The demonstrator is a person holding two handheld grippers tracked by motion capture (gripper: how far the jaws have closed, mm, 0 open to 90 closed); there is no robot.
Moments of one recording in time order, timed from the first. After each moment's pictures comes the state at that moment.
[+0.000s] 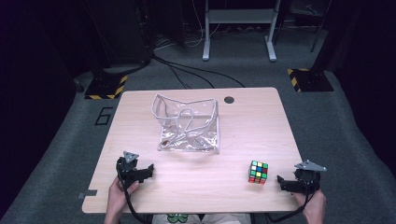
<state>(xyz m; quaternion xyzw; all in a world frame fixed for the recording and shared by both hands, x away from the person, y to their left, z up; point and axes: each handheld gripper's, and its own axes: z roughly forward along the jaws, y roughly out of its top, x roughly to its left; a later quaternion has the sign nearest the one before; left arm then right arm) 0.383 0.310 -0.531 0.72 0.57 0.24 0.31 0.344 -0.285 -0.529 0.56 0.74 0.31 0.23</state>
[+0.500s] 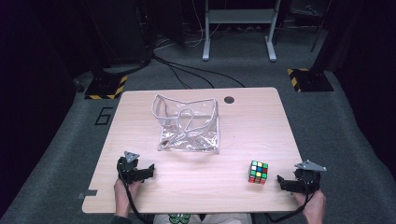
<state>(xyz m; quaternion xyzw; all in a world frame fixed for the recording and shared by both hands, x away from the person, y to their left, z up) 0.385 0.308 -0.531 0.72 0.57 0.24 0.32 0.344 -0.285 -0.529 0.56 0.73 0.30 0.23</state>
